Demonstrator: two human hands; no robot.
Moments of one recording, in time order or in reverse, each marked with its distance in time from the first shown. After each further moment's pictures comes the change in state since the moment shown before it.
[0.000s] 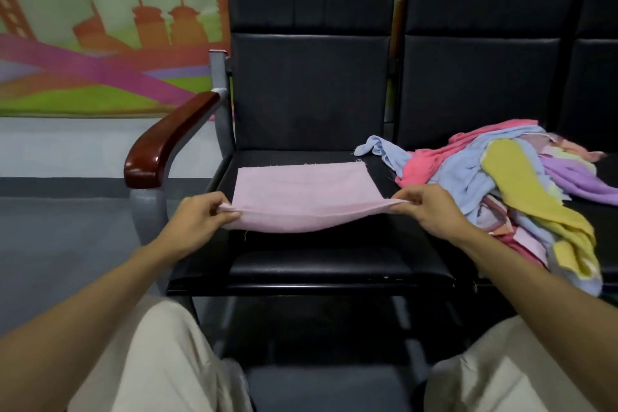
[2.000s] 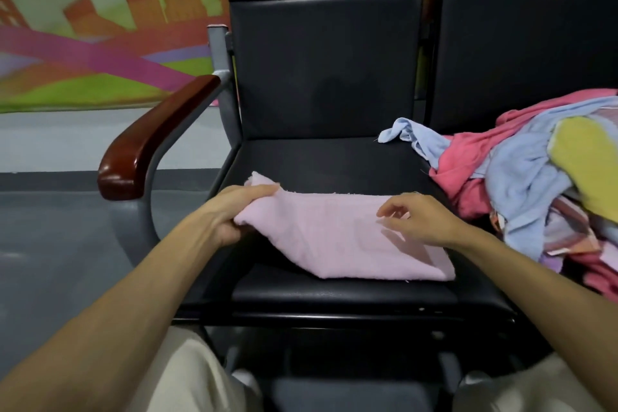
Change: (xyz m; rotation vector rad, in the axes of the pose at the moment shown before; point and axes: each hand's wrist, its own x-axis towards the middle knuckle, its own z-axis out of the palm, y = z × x) left_hand 0.077 0.033 0.044 -0.912 -0.200 -0.811; right_hand 0.062 0.026 0.063 -0.144 -0.291 -0.025
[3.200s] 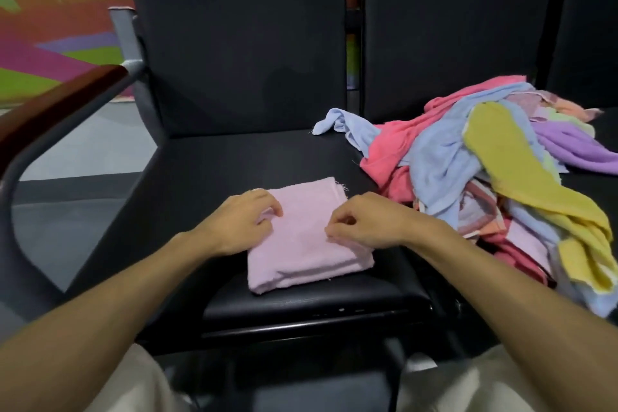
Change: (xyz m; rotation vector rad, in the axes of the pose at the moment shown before) left_hand 0.054 -0.037 0.096 1.427 -0.283 0.706; right_hand -0.029 0.015 -0.034 -0.173 -0.226 -0.045
